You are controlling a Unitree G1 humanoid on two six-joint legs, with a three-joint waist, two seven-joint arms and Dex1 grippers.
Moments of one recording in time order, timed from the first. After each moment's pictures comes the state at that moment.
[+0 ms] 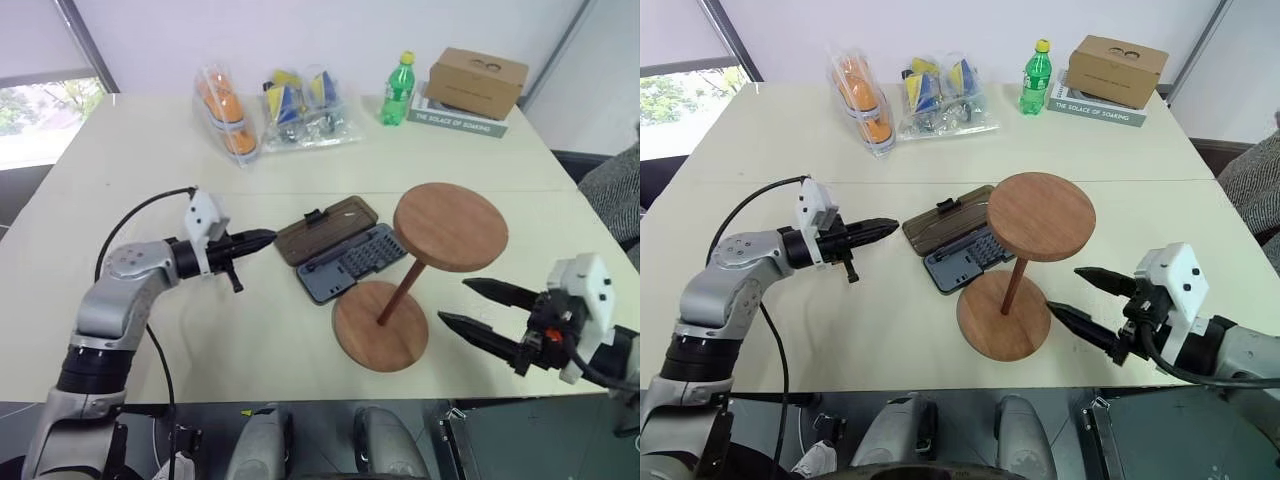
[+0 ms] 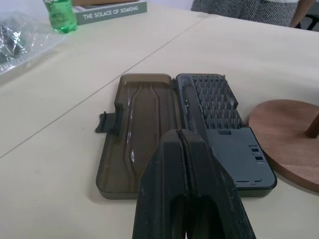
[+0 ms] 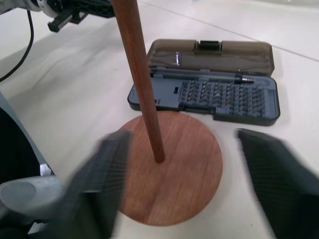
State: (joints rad) left arm -0.40 0.61 0.02 -0.08 -0.45 0.41 -0.96; right arm 0.33 -0.87 -0.65 -0.87 1.05 0.84 0.60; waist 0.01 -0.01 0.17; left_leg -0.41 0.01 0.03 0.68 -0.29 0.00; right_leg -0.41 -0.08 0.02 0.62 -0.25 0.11
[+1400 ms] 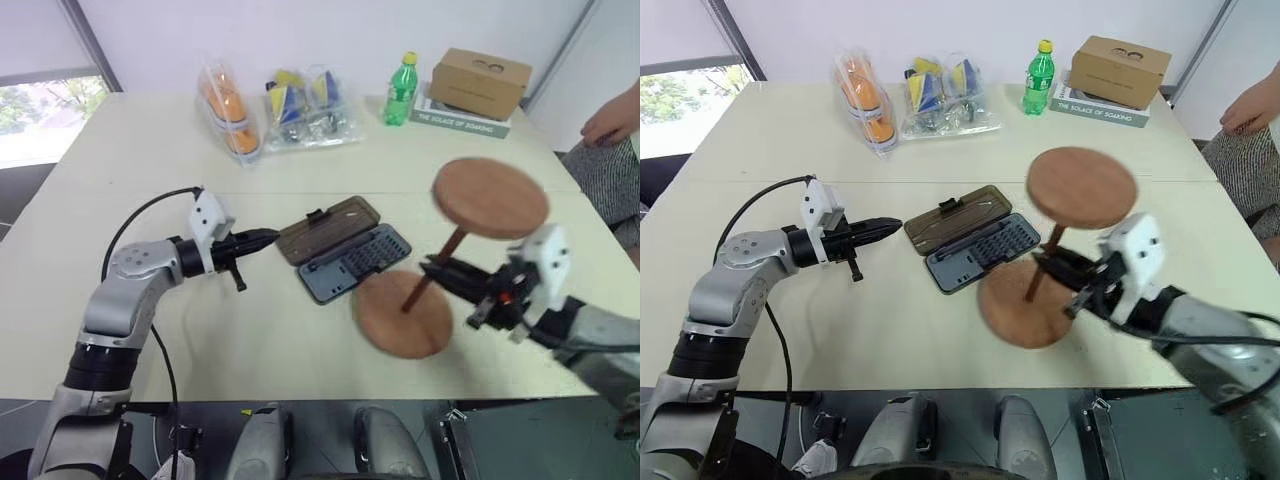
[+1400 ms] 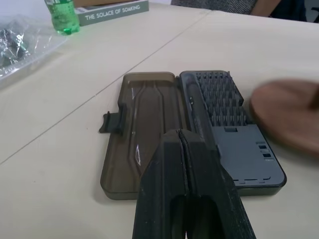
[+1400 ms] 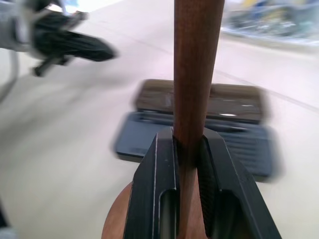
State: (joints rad) left arm -0.41 0.59 0.01 -0.05 -0.40 0.36 -0.96; right arm 0.10 -0.89 -0.49 -0.78 1.02 0.79 0.41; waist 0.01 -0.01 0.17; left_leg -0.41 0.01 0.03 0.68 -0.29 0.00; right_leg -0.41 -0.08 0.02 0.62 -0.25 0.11
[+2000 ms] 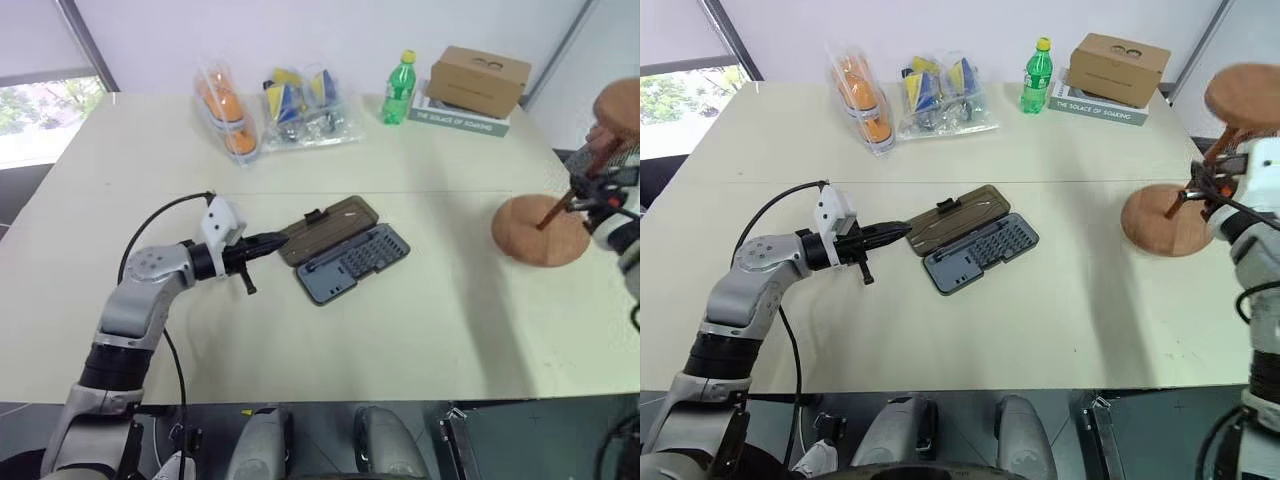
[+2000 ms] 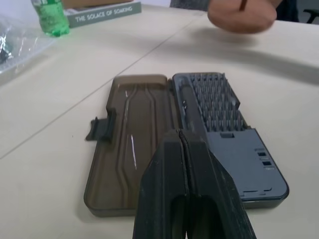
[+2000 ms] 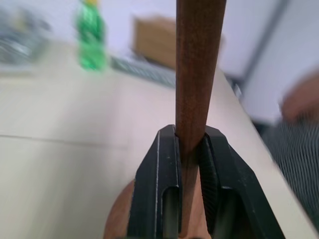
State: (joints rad) left arm -0.40 0.54 -0.02 -0.03 -0.37 0.32 -0.94; right arm -0.34 -0.81 -0.43 0.07 0.45 0.52 0.20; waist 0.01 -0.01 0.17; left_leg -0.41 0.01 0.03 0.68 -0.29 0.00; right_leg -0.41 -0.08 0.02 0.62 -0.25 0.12
